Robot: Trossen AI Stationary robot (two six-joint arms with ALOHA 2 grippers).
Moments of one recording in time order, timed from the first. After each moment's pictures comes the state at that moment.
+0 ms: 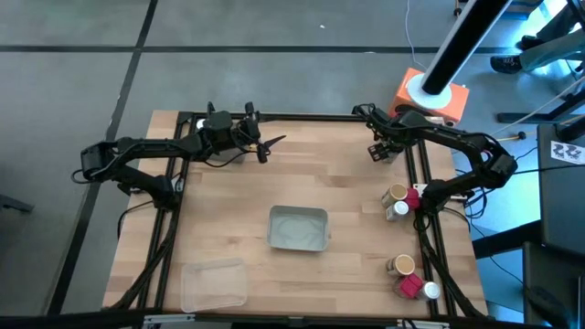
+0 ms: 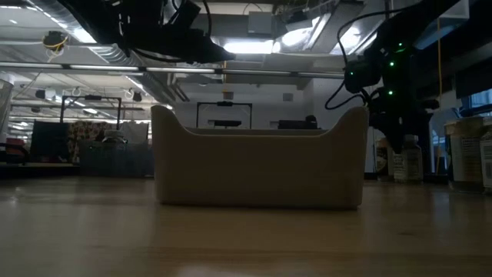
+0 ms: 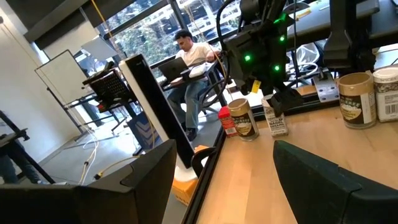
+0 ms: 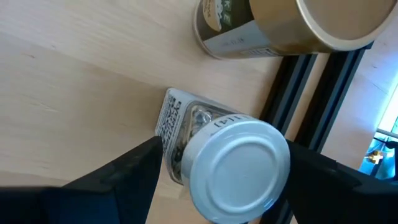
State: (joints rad) left arm 0.42 1.30 0.72 0.54 0.04 0.43; right arm -0.77 1.39 0.91 -1.04 0.32 0.41
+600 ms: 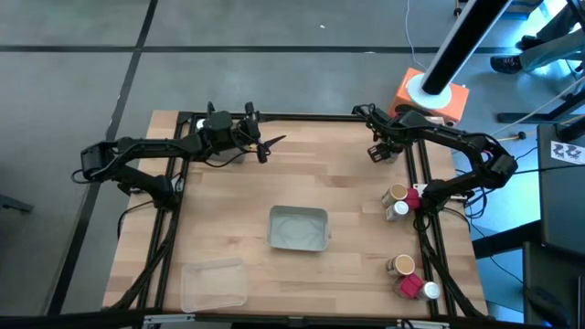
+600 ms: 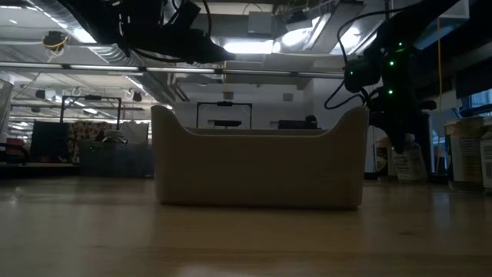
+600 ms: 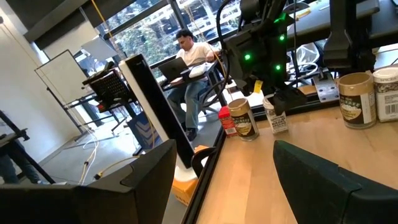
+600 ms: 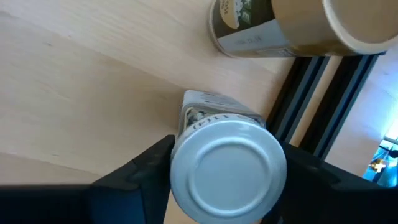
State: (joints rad) left arm 0.42 1.30 0.72 0.54 0.04 0.43; right arm -0.77 1.39 0.91 -1.04 0.29 0.34
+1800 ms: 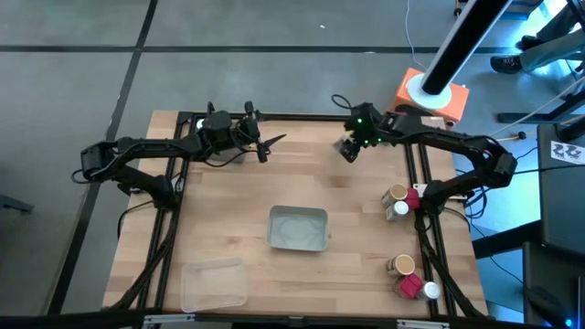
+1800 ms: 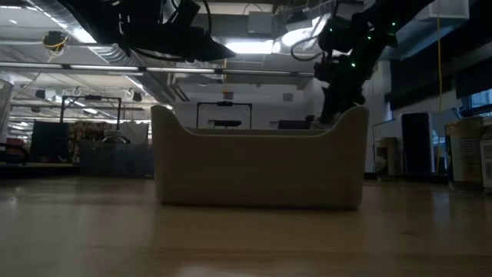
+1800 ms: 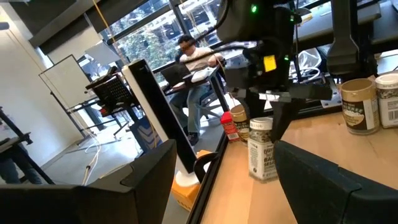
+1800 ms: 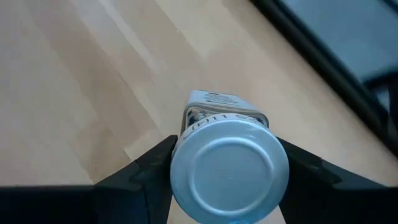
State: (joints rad) left arm 0.42 1.30 0.72 0.57 0.04 0.43; right arm -0.55 1.38 1.01 -0.57 0.03 0.05
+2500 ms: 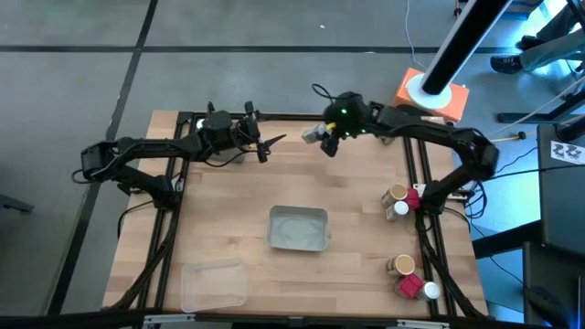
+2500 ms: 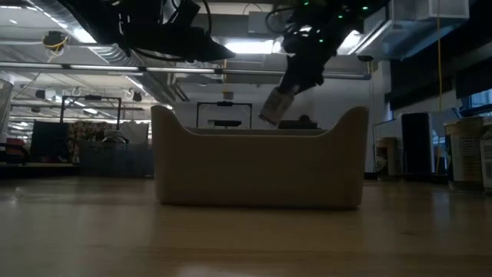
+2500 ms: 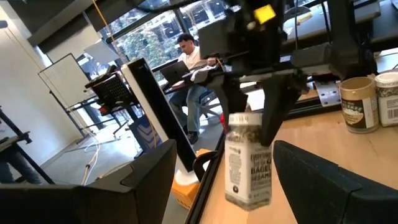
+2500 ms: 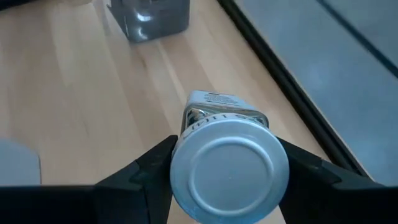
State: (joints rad) left arm 0.42 1.30 0.72 0.56 0.04 0.43; right arm -0.46 1.56 1.32 -0.55 -0.06 -0.03
